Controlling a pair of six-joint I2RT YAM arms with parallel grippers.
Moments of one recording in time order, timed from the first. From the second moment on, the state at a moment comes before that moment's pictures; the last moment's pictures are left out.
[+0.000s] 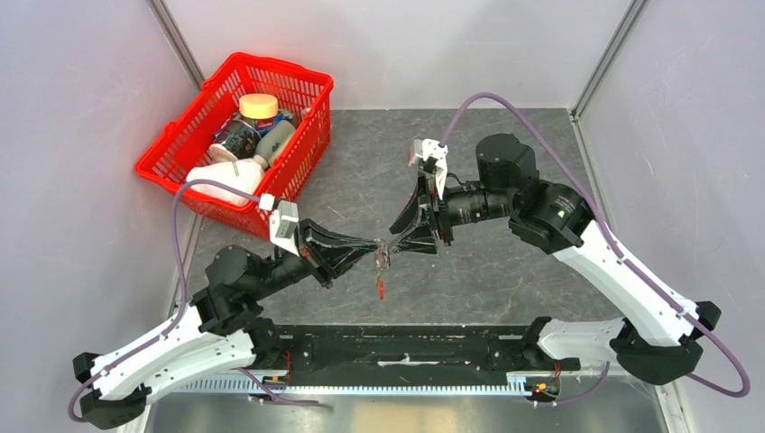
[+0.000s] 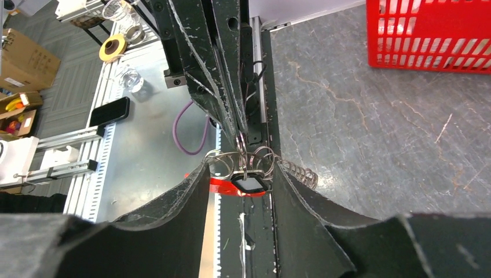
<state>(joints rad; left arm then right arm) -1.02 0.55 0.70 0.15 0.16 -0.41 0.84 1.20 1.54 -0.65 -0.74 0.08</state>
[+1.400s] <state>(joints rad) -1.02 0.58 0.70 0.21 0.17 -0.44 0.84 1.23 1.50 -0.58 -0.86 0.09</state>
